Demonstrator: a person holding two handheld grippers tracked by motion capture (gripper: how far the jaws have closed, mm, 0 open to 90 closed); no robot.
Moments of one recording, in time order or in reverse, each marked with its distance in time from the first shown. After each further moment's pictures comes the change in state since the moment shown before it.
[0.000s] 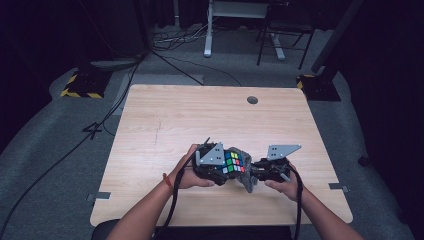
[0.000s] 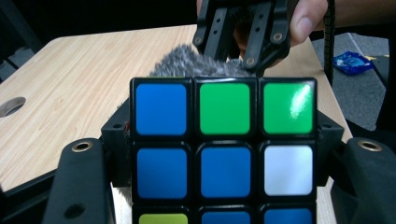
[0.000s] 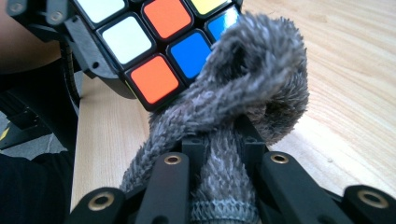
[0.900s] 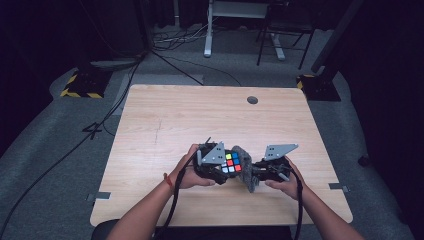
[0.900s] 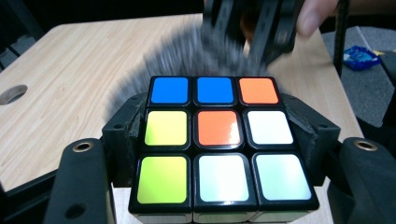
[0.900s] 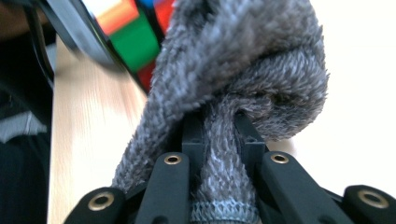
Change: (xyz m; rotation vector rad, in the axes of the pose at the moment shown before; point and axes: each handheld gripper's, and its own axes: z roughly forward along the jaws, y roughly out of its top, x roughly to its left) left arm 0.001 0.000 0.003 0.026 0.011 -0.019; right arm -0.003 -0.001 0.005 0.134 -0.054 -0.014
